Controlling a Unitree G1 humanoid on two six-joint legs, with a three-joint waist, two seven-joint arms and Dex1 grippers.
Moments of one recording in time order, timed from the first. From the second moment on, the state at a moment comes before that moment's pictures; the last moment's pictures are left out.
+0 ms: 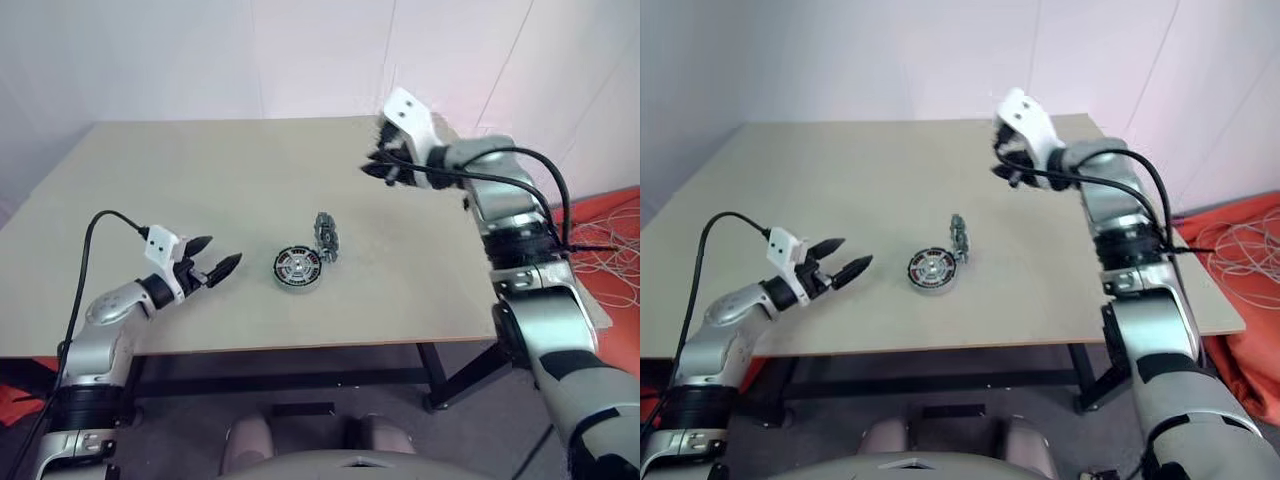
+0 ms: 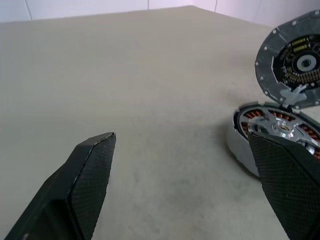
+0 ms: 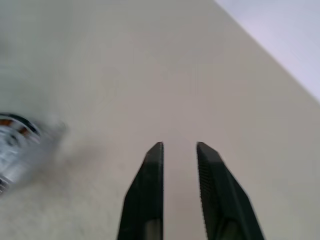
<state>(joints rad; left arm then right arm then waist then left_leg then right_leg) -0.11 0.51 0.19 0.06 -0.42 0.27 -0.78 -0.93 -0.49 0.08 0.37 -0.12 0.56 0.95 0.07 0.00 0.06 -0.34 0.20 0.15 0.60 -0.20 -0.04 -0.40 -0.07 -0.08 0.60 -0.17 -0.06</state>
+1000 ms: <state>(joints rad) -0.05 0.58 0.16 0.03 -0.39 0.24 -0.86 -0.64 -0.27 0.24 0.12 0.04 0.66 0.85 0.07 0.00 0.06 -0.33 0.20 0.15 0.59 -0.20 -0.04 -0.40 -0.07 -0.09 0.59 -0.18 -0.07</state>
